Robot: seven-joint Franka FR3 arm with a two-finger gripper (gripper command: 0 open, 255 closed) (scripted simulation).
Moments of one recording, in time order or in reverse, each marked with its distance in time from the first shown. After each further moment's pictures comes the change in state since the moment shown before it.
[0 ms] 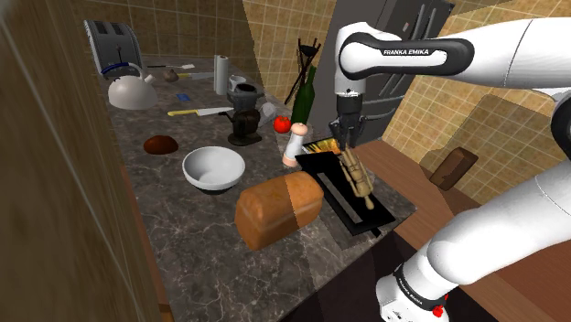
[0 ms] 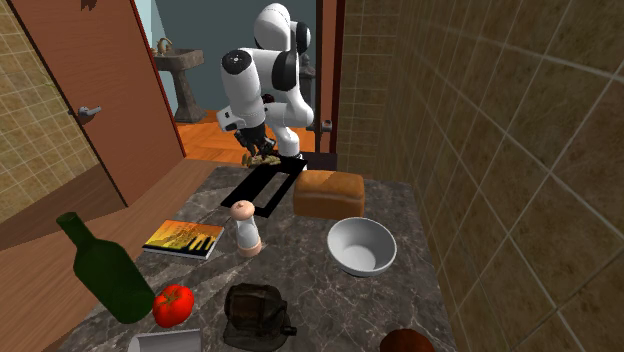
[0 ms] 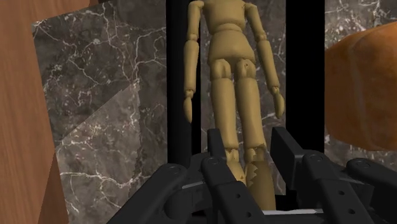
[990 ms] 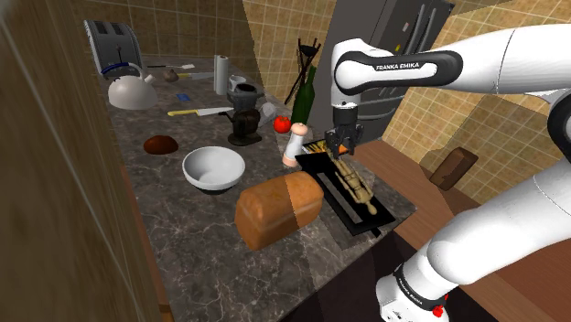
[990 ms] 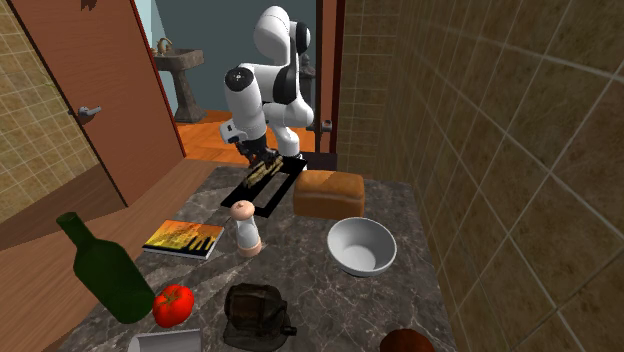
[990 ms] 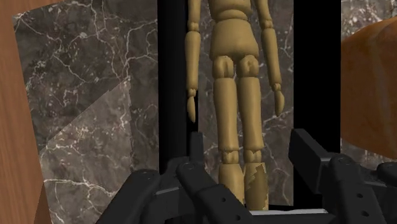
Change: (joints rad) arm -0.001 0.013 -0.001 -0.084 -0.001 0.097 0.004
